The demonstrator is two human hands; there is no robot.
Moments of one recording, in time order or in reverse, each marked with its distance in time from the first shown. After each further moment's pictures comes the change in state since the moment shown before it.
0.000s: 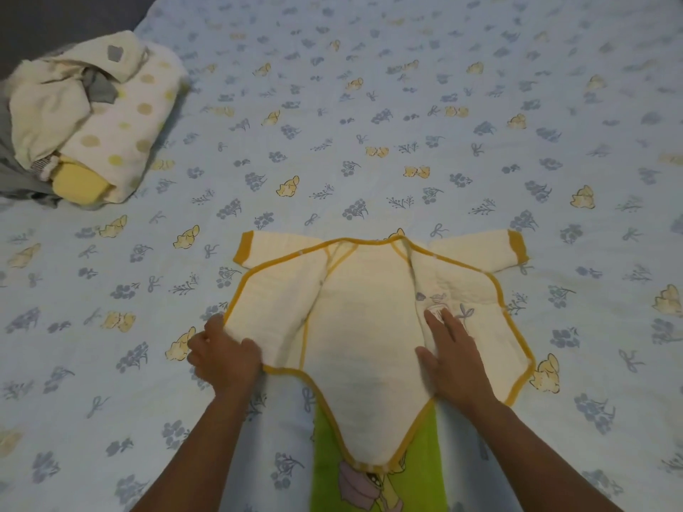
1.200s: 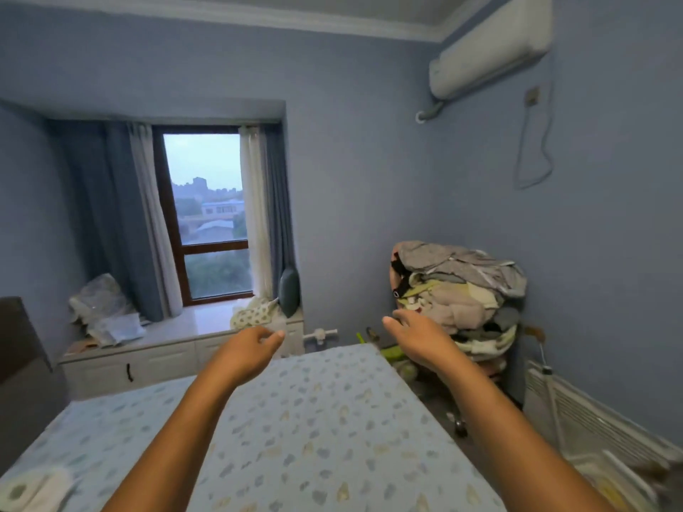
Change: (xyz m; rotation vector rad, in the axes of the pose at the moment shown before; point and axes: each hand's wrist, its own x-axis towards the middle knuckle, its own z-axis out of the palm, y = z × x) left_hand -0.487 0.484 -0.552 -0.056 -0.276 1.163; right_hand -0.404 -0.125 -0.776 0.256 0.644 0.004
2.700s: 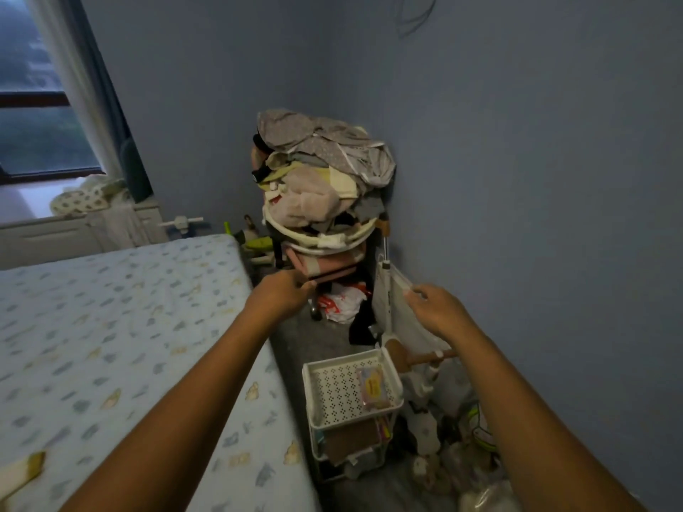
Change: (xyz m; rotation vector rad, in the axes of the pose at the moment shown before) left_hand 0.128 0.494 0.585 0.042 -0.246 0.071; right_hand 0.104 0.634 -0.326 -0.054 -0.047 0.382
